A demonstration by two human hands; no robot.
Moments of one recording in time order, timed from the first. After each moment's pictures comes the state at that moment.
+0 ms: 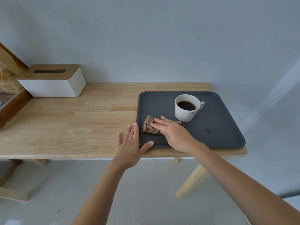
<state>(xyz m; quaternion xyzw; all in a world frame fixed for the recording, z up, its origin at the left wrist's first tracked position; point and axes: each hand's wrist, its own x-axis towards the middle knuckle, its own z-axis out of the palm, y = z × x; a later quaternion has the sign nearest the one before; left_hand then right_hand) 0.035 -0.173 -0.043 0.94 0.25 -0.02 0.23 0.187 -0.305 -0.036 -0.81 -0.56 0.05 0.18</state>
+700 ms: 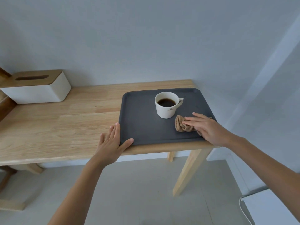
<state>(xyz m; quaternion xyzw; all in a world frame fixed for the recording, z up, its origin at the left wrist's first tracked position) 0.036 -0.169 -0.045 0.94 0.25 -0.05 0.22 0.274 -0.464 -0.029 -0.84 -0.50 0.08 0.20</state>
